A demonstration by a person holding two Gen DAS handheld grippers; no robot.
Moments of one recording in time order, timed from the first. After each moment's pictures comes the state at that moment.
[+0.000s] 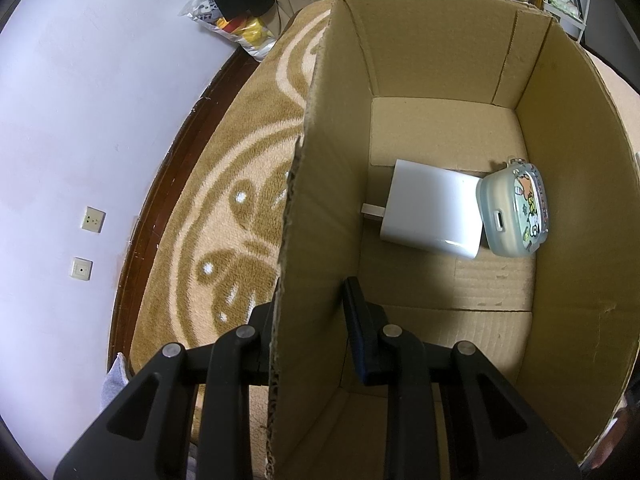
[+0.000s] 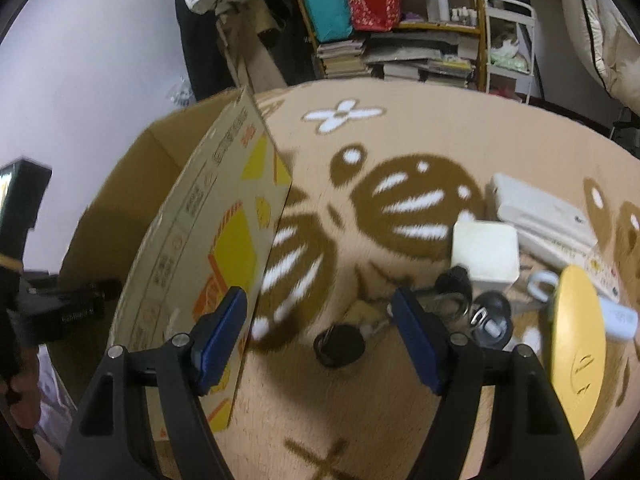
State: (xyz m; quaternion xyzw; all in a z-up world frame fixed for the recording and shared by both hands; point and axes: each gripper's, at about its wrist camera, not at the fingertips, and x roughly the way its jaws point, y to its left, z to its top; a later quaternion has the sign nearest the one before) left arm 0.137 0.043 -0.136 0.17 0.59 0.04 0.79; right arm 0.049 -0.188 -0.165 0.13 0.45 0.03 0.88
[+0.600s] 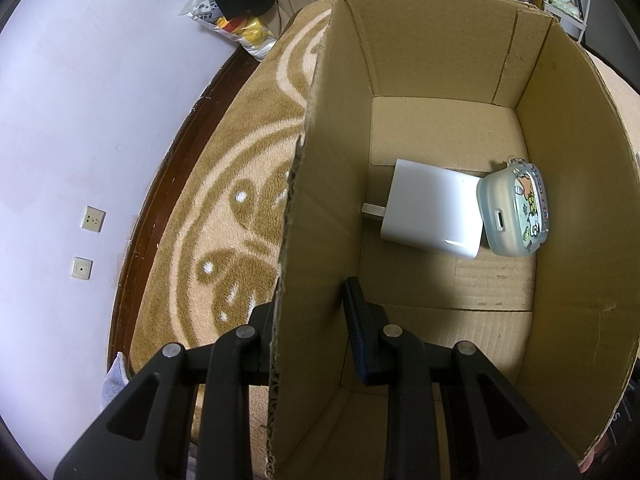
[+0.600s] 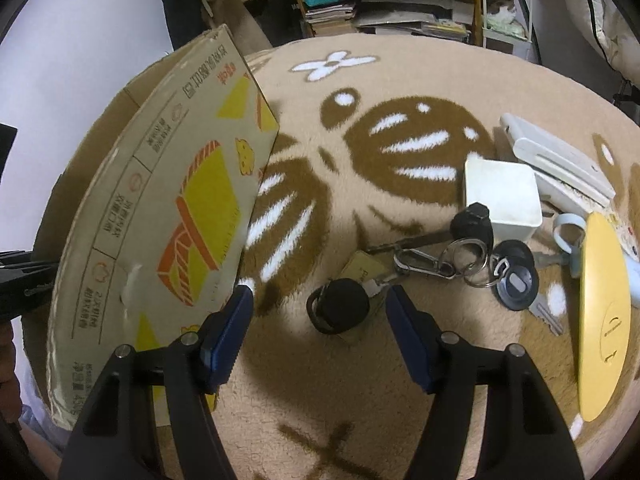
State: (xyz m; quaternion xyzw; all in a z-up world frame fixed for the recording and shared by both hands) left arm 0.137 0.042 -0.137 0.17 0.59 0.04 0.79; right arm 0.048 -0.188 -0.193 0.15 0.50 0.01 0.85
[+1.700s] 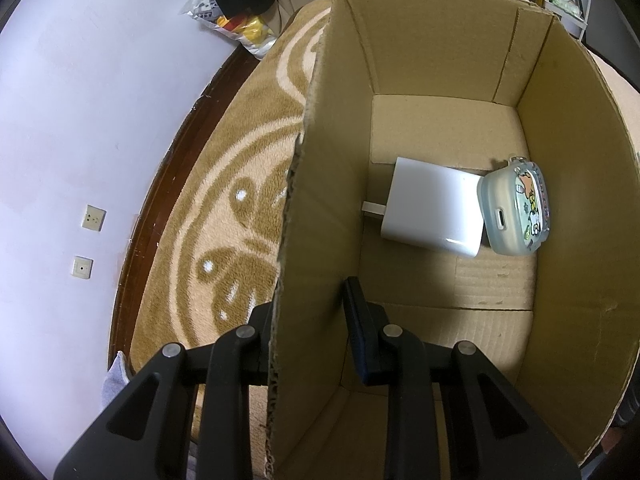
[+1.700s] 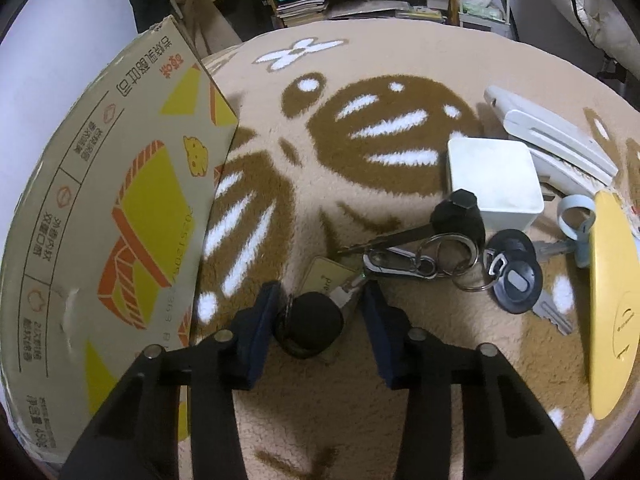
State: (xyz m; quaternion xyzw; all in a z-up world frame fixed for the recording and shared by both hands) left arm 0.134 0.040 -0.139 0.18 0.59 0.04 0.79; right arm 0.066 -0.197 -0.214 0.16 0.51 -0.03 0.85
